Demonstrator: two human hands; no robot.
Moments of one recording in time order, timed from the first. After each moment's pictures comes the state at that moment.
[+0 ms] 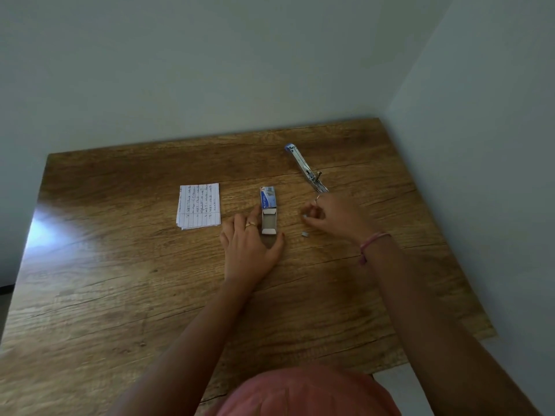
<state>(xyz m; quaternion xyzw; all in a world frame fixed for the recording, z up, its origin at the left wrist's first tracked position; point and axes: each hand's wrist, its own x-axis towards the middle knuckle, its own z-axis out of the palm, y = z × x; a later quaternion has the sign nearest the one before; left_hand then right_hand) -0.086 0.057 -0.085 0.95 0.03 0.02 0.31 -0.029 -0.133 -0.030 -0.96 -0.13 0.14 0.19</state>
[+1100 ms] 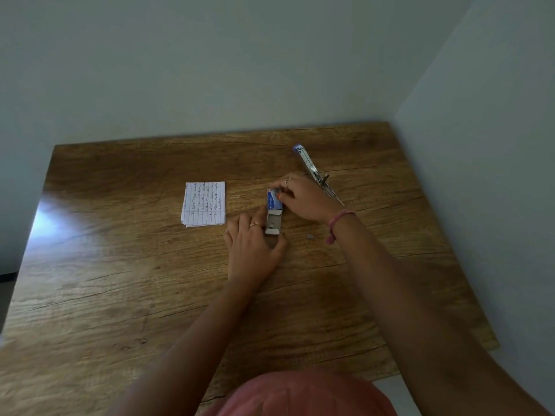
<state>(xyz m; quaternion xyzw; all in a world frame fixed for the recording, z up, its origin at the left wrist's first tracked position) -0.085 0.057 -0.083 0.95 0.04 0.02 0.32 0.011 -0.077 -0.032 -0.93 -0.17 0.15 0.29</state>
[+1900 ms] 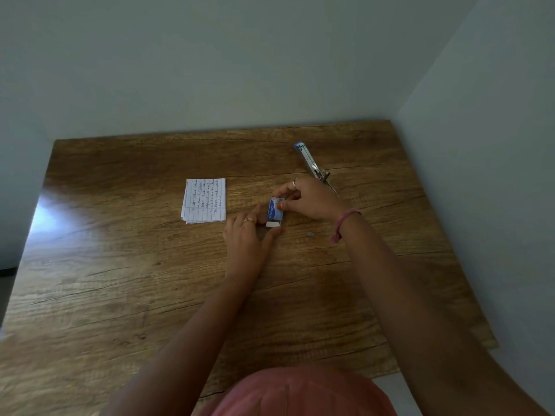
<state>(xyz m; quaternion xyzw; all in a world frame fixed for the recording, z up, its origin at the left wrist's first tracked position) -0.081 0.063 -0.086 0.91 0.06 0.04 0.41 0.009 -0.085 -0.031 -0.90 -0.13 0.21 0.37</state>
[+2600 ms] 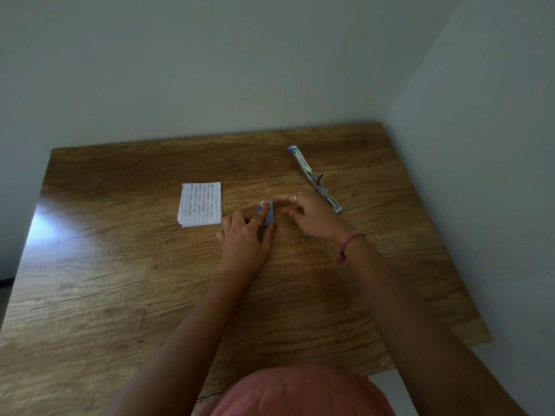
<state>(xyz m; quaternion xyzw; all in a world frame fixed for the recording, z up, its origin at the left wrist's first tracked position) -0.078 0.065 -0.084 0.96 0.01 0.02 0.26 -0.024 -0.097 -0.040 -0.91 -0.13 0.17 0.35</state>
